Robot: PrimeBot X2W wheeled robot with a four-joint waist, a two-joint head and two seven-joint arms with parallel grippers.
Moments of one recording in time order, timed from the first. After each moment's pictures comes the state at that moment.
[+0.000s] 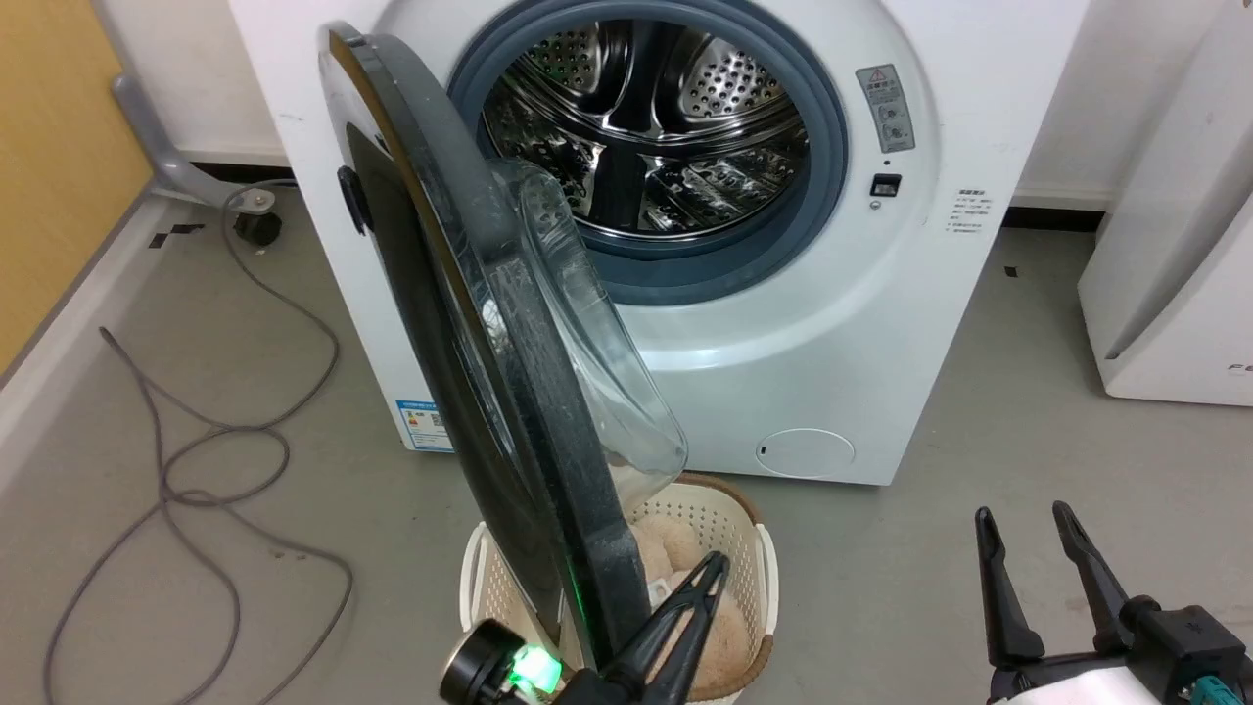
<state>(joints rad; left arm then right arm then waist) -0.01 0.08 -0.59 -0.03 -0.05 0.02 -0.26 0.06 -0.05 -0.03 0.07 0.12 0.13 -0.26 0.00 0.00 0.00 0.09</state>
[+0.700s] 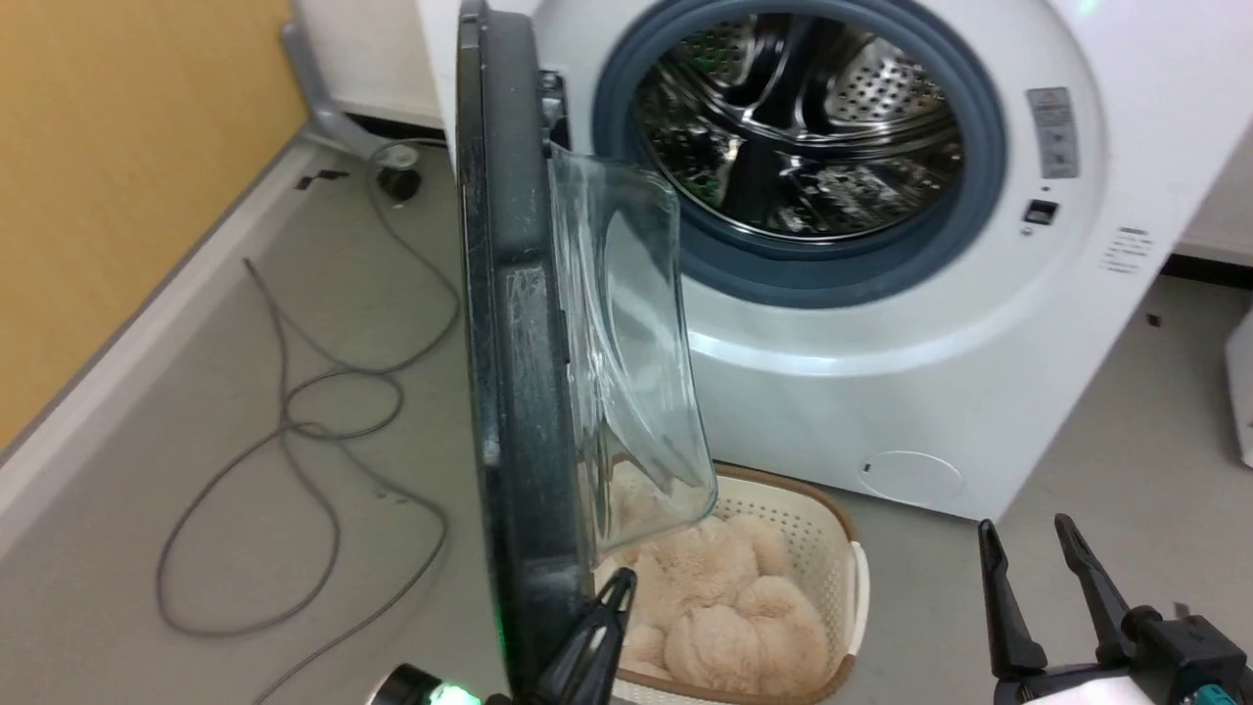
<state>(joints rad) 0.11 0.13 -0.48 -0.09 -0.05 0.07 -0.26 0.08 -0.05 -0.04 0.08 0.12 0.13 -0.26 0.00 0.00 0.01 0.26</state>
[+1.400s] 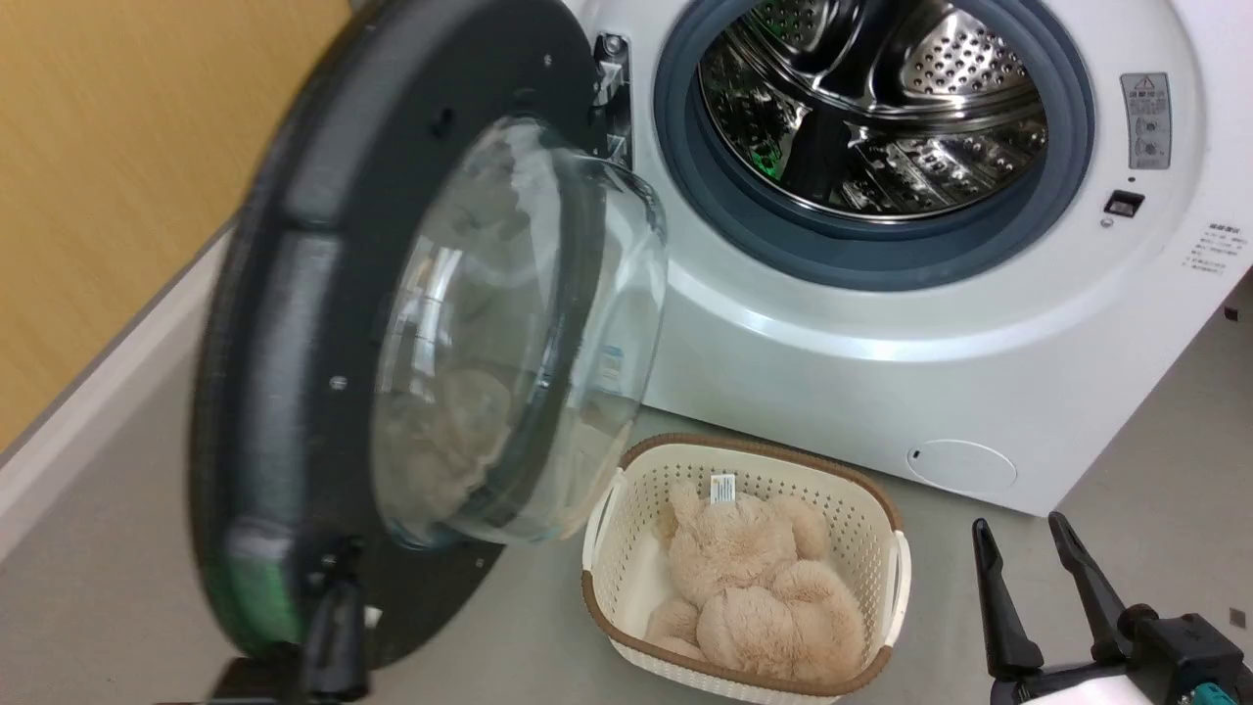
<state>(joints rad) 0.15 0.17 -0.15 -0.06 -0.16 0.16 -0.26 0.08 -0.05 -0.03 0.08 0.12 0.13 -0.26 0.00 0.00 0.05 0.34</state>
